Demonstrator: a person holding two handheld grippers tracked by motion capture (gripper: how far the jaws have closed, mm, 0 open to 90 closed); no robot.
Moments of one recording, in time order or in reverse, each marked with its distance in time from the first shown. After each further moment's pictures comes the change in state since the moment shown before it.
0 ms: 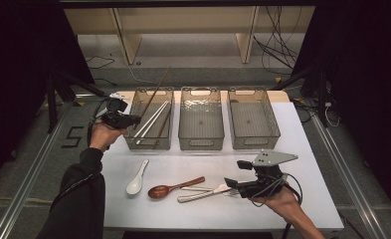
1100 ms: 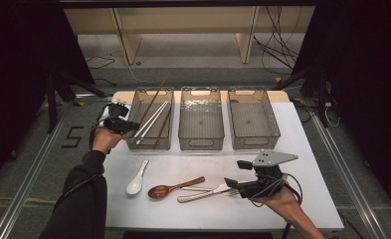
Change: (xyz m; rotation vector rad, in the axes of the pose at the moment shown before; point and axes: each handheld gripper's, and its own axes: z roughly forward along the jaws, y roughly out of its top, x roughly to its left) left arm 0.007 -0.016 0.022 0.101 0.038 -0.058; right arm 0.000 0.000 0.000 -0.002 -0.001 -0.002
